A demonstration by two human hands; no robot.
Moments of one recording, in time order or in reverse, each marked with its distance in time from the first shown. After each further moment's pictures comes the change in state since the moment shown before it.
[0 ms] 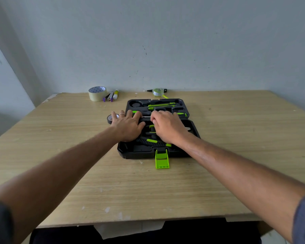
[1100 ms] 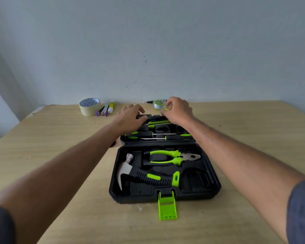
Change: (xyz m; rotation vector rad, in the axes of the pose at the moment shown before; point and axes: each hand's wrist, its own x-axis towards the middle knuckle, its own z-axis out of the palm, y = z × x) left_hand 0.113 -0.020 -0.022 -0.489 0.123 0.015; right_hand 0.136 0.093 0.011 0.287 0.046 0.466
